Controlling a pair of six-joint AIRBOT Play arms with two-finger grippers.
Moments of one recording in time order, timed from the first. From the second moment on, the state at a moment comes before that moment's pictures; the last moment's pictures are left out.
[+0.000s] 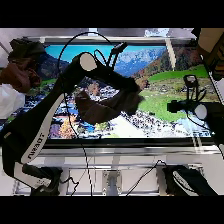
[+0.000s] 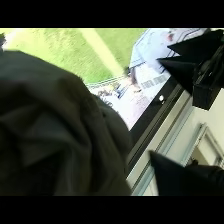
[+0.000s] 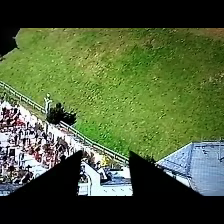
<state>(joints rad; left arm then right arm) -0.59 -1.65 1.83 0.88 -1.15 -1.41 -0.02 -0.86 0.78 -1.62 0.87 1.54</state>
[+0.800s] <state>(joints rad) -0.44 -1.71 1.86 1.51 -1.46 -1.70 -0.06 -1.24 0.78 -0.92 0.94 1.15</state>
